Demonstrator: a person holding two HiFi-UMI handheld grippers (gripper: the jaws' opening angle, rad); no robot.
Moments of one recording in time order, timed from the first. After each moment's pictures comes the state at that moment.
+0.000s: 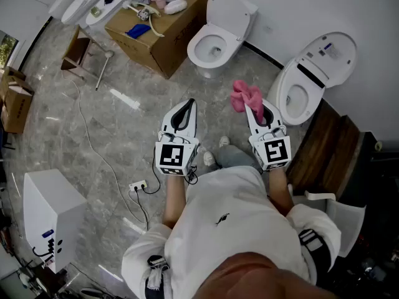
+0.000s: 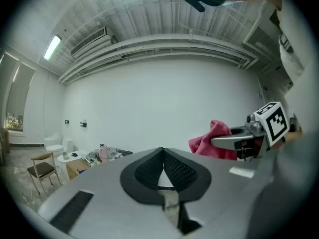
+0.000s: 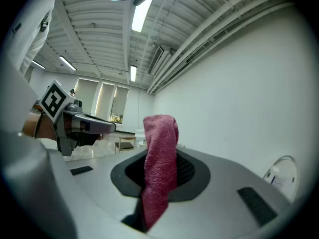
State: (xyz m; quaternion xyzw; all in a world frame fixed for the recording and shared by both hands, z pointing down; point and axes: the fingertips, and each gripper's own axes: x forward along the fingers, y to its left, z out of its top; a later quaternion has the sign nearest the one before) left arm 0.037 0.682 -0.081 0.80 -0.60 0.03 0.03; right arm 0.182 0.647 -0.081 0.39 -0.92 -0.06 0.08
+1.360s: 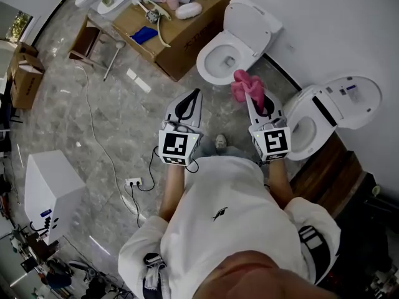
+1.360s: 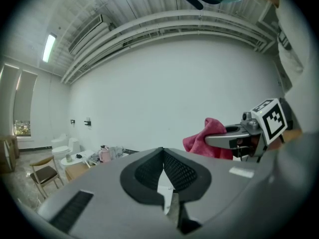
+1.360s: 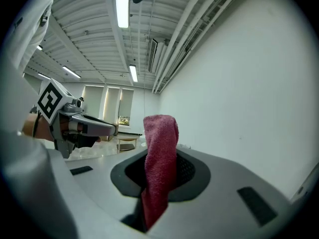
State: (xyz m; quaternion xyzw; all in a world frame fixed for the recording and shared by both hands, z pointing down) left arm 0.038 0.422 -0.059 0.76 -0.64 0.07 0.04; right arm 0.159 0.368 -0.057 0.32 -0.94 -0.03 0.08
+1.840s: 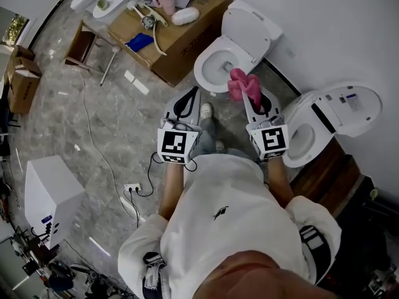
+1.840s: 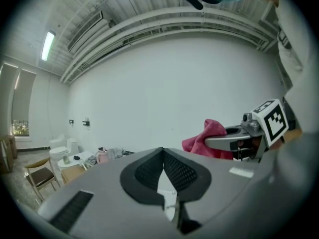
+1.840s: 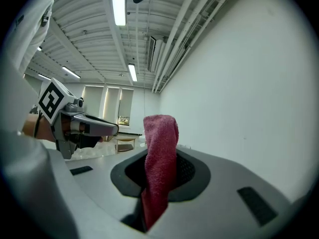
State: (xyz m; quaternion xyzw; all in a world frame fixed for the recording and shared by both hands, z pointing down) left arm 0.011 0.353 -0.058 0.76 -0.64 0.07 0.04; right arm 0.128 0.303 -0.051 0.31 -0.95 -0.03 0.08
